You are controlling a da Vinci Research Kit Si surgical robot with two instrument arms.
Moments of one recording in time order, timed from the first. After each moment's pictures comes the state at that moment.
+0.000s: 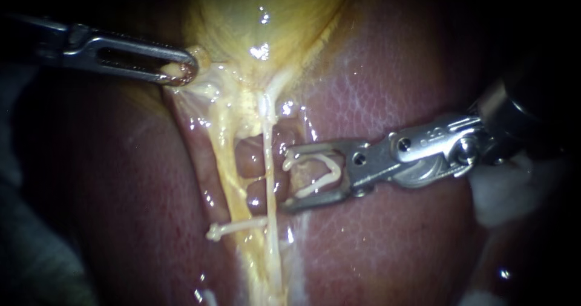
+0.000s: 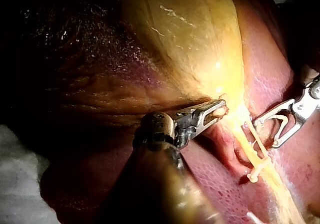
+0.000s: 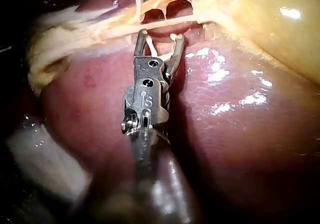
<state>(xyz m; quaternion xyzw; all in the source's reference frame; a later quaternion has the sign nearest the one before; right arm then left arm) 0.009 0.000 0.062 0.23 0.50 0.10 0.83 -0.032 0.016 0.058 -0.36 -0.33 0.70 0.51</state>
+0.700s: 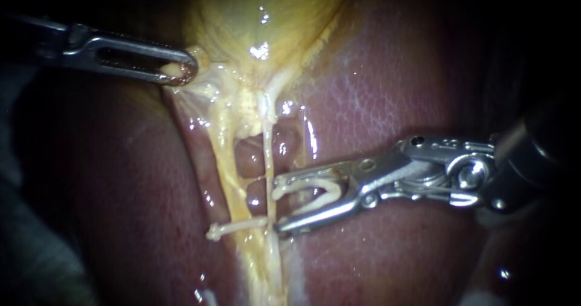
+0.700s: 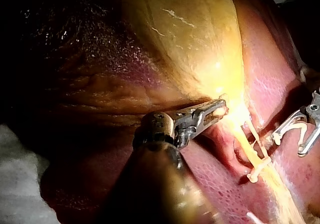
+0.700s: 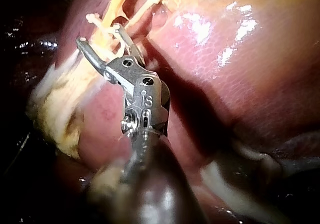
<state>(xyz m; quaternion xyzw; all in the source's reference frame) 0.010 0.000 0.060 0.43 0.50 0.26 0.70 -0.032 0.016 0.058 -0.36 -0.33 0.70 0.51</state>
